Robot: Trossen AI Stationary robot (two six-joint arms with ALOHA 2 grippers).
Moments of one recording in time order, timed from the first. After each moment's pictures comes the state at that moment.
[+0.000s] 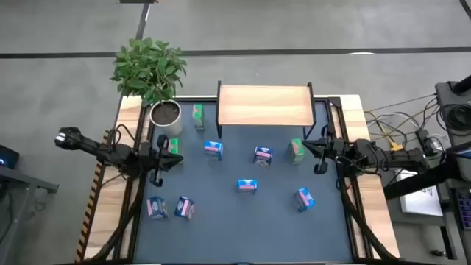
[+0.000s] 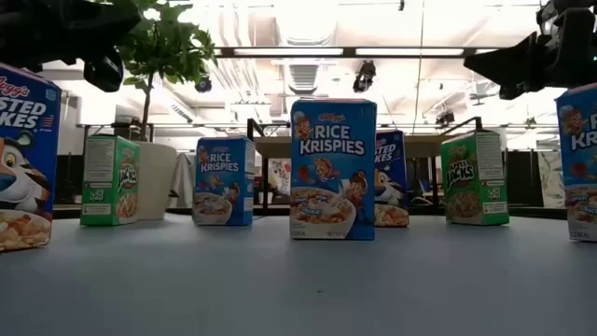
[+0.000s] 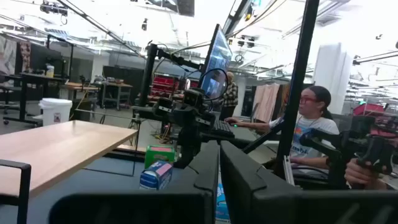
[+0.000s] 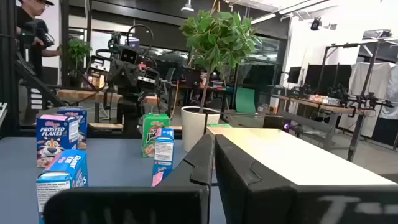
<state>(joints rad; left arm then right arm) -0.34 0.27 0.04 0.52 -0.36 -0.07 0.01 0.02 0.01 0.18 0.24 -0.18</state>
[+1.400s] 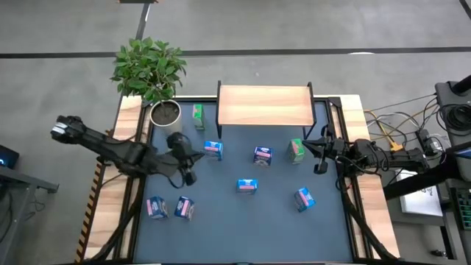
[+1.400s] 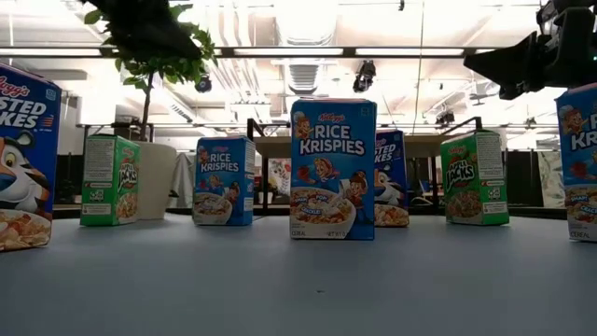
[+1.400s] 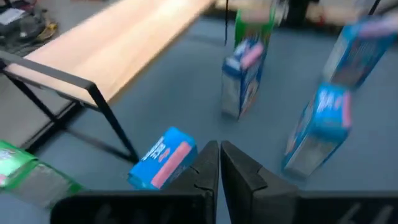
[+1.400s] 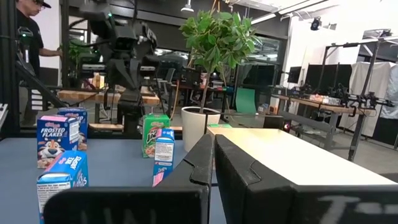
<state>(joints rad) -0.34 1.07 0.86 -0.50 -0.67 -0.41 0.01 0.02 0.01 0.18 0.24 -0.18</state>
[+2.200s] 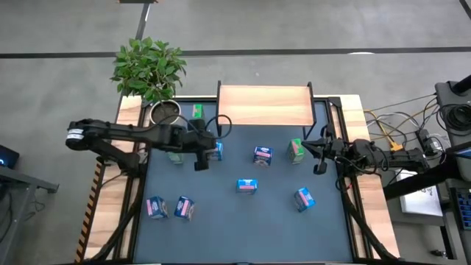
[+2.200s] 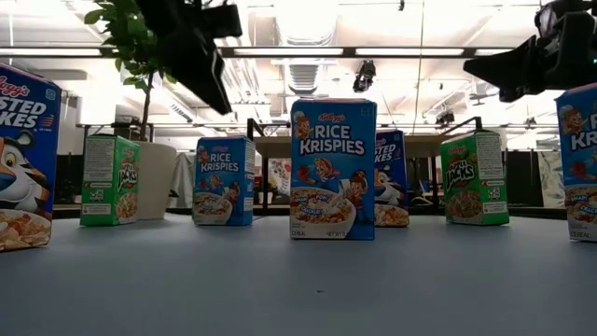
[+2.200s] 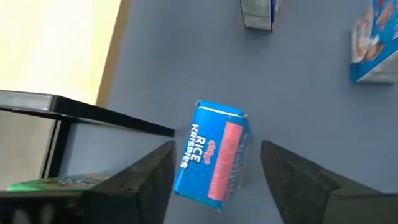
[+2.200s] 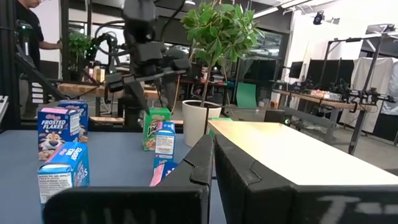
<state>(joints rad) 0.02 1.36 1.07 -0.70 -0.31 0.06 0.01 0.02 0.01 0.15 0.24 -0.17</state>
